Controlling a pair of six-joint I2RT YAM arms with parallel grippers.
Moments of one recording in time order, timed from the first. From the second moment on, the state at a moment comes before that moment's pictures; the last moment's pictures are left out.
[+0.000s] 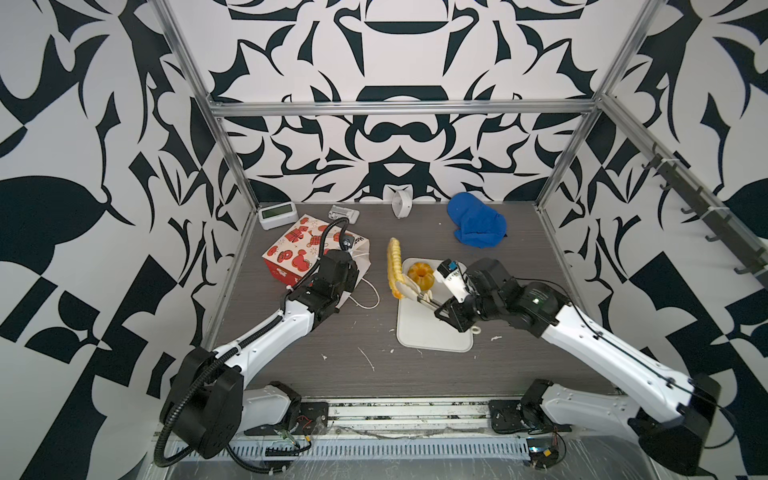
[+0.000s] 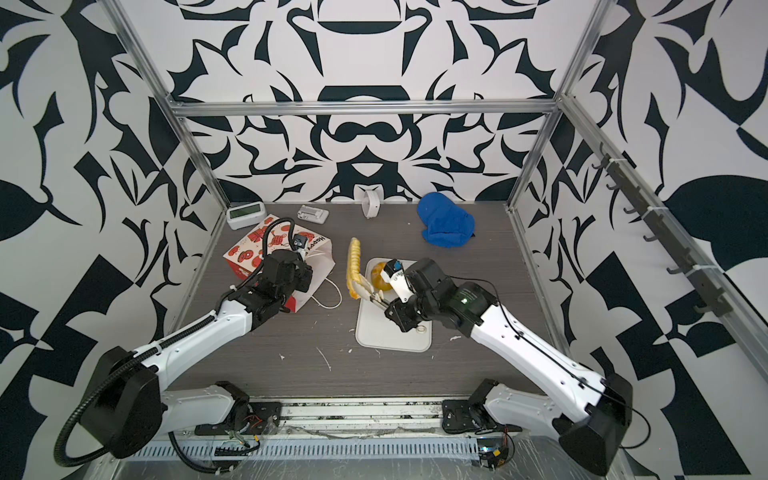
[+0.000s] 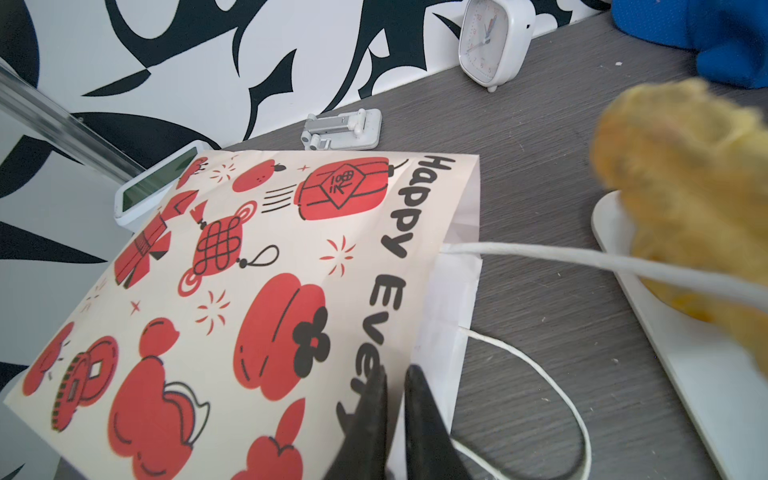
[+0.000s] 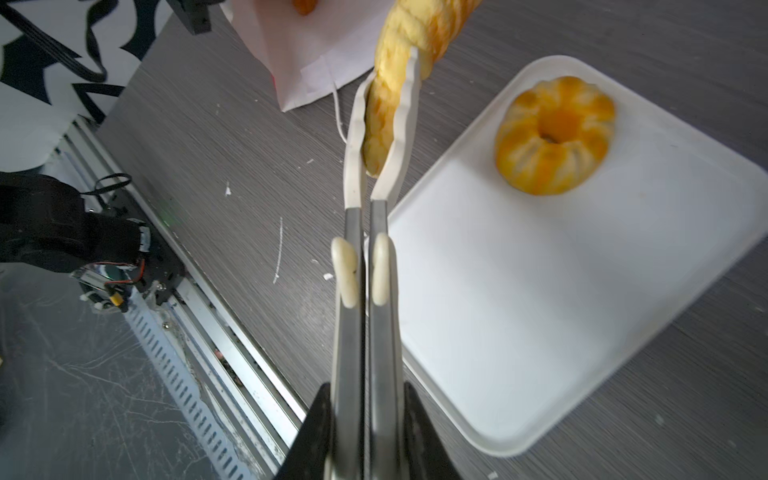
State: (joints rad) left arm -0.54 1.26 0.76 -0.07 -0.35 0.01; right arm 0.73 1.06 1.05 -0.90 -0.19 0.21
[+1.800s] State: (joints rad) left arm -0.51 1.33 0.70 0.10 -0.29 -0.01; right arm 0.80 1.27 1.05 -1.23 0.13 0.53
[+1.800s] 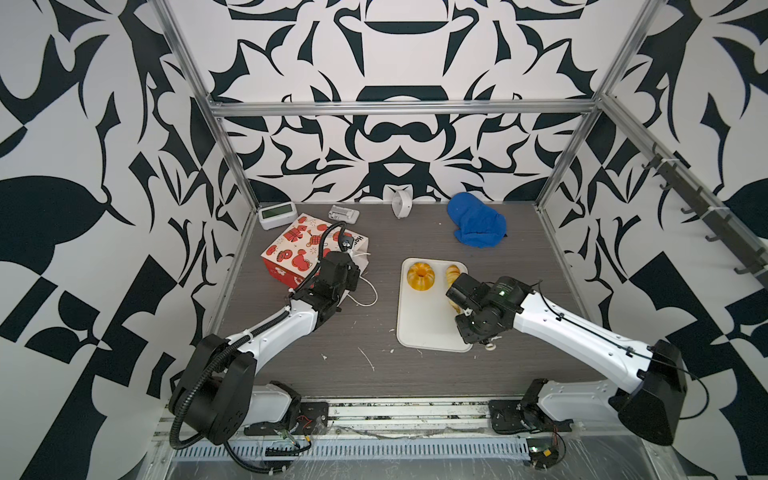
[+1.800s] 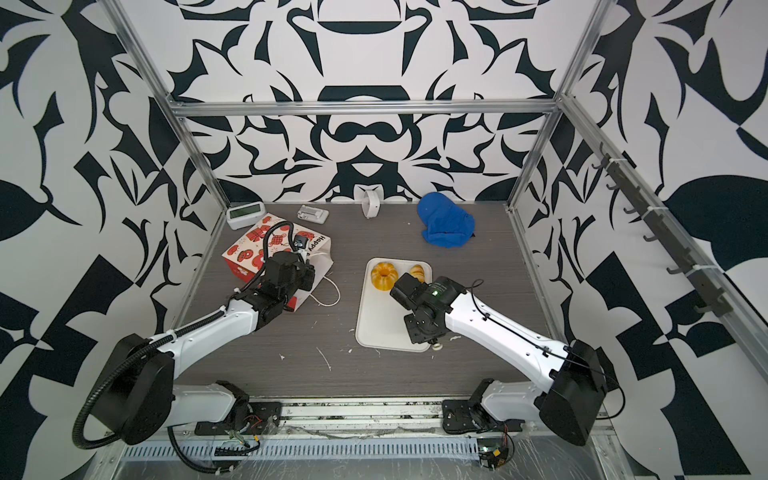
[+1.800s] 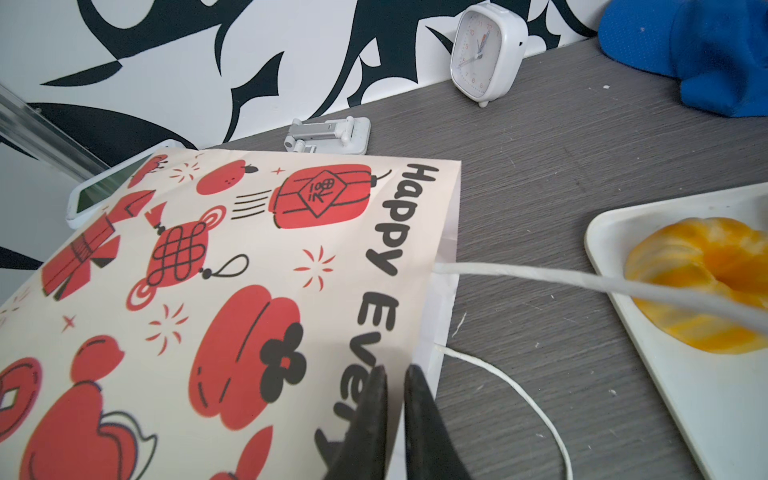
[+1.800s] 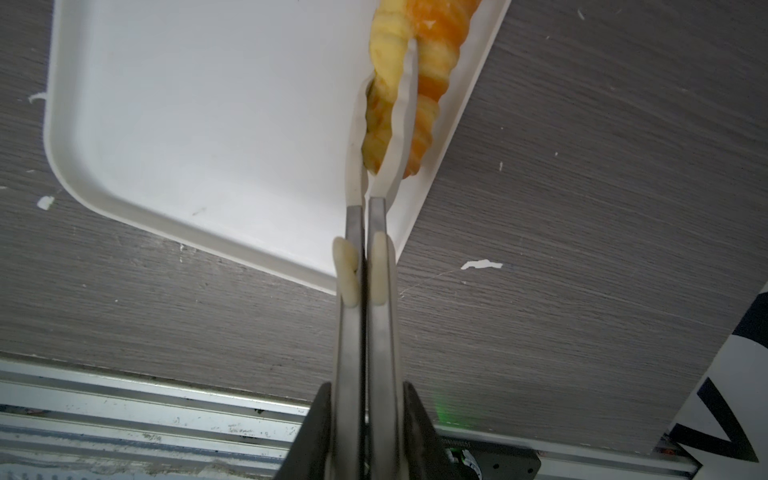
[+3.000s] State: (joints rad) left arm -0.49 1.29 0.70 0.06 -0.27 -0.01; right arm 0.93 1.30 1.09 -0.63 -0.07 0.42
